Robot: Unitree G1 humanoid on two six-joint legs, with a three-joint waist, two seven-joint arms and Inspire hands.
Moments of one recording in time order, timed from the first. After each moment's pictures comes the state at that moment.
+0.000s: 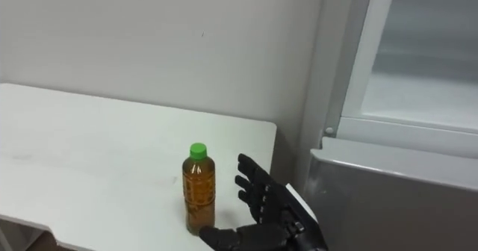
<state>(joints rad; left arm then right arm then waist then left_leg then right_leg) 0.29 0.24 0.01 1.12 -0.11 0.12 -0.18 -0.19 -0.30 0.22 0.15 0.49 0.07 0.13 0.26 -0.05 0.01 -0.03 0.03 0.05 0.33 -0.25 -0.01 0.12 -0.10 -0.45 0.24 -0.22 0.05</state>
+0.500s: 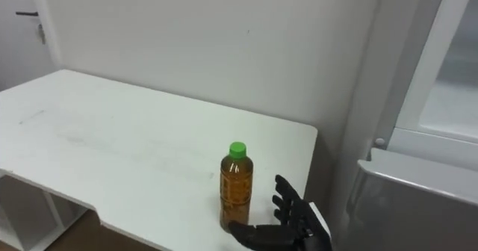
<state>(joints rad) 0.35 0.22 0.01 1.08 -0.12 0.15 -0.18 -0.22 -0.27 0.25 0.28 0.50 0.07 -0.19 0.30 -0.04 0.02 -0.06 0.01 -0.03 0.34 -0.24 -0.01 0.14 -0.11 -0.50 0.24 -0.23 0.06</state>
